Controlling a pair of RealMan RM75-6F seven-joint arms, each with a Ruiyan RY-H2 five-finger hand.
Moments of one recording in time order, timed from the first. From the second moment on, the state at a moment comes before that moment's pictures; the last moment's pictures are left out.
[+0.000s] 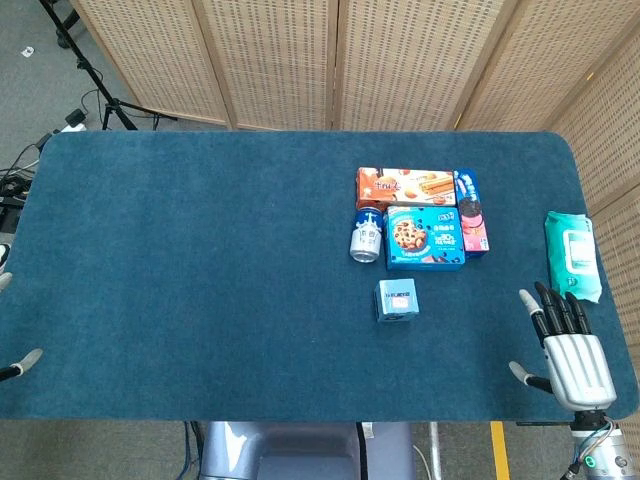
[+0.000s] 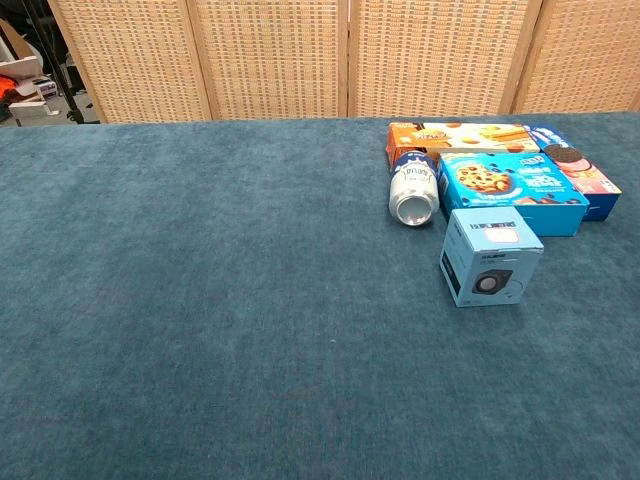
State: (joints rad) left arm -0.01 -0.99 -0.04 -1.73 1.51 1.58 -0.08; right arm 0.11 -1.10 0.00 -1.78 -1.54 1.53 -0.26
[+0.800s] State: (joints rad) left arm -0.03 -0.99 -0.07 -1.74 1.45 1.55 -0.07; right arm 0.37 -1.09 0.09 -1.78 -1.53 1.16 -0.16
